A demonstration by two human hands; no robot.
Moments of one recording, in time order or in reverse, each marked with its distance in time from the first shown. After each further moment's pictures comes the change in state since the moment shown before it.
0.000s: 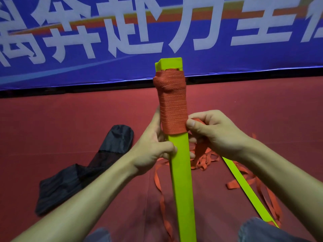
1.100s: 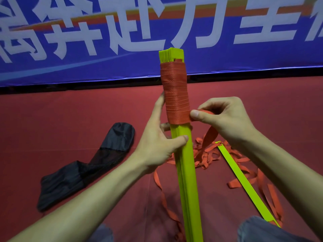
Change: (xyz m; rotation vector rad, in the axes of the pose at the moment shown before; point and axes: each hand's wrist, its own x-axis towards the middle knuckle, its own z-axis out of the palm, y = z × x) left_hand 0.005 -0.006 0.005 0.118 0.267 0.136; right_hand 0.009 -0.007 -0.007 -0.339 0.411 -0.239
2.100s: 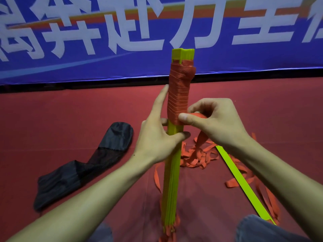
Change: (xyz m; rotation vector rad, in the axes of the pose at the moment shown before) left_hand 0.002 0.010 0.002 0.338 0.144 0.002; right_hand -0.007 -0.011 0.014 -0.148 0.035 0.039
